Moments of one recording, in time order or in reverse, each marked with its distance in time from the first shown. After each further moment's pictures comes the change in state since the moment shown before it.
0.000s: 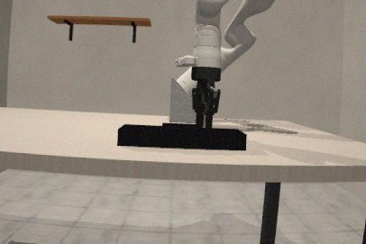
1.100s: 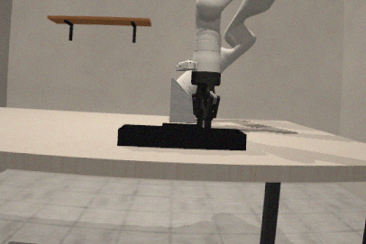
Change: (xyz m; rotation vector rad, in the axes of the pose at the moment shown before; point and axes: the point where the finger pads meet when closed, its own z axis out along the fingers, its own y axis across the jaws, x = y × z) arm 0.000 -0.001 0.011 0.000 0.000 -0.001
